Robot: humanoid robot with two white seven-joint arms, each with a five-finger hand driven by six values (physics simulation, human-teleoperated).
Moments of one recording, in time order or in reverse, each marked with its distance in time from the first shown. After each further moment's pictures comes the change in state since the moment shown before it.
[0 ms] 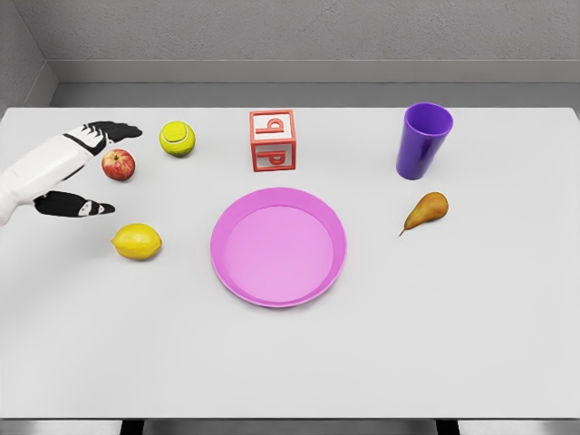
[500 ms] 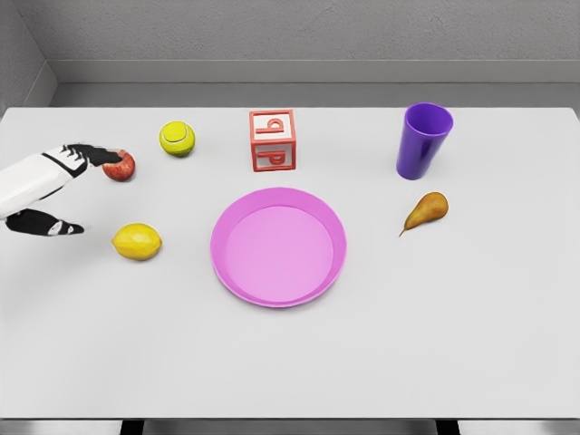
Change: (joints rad) left arm 0.058 0.178 -0.040 -0.008 0.003 0.000 0.007; right arm 0.002 0.000 0.002 0.000 -0.001 0.001 -0.001
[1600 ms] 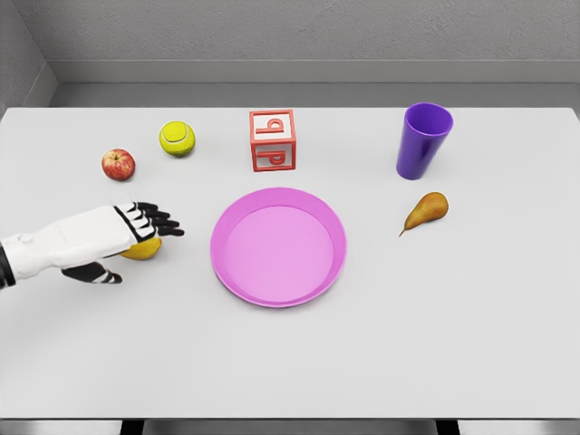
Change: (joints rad) left arm -0.003 0.038 -0.205 -0.162 -0.172 0.000 -0.005; right arm 0.000 0.000 0.000 0.000 0.000 0.000 0.000
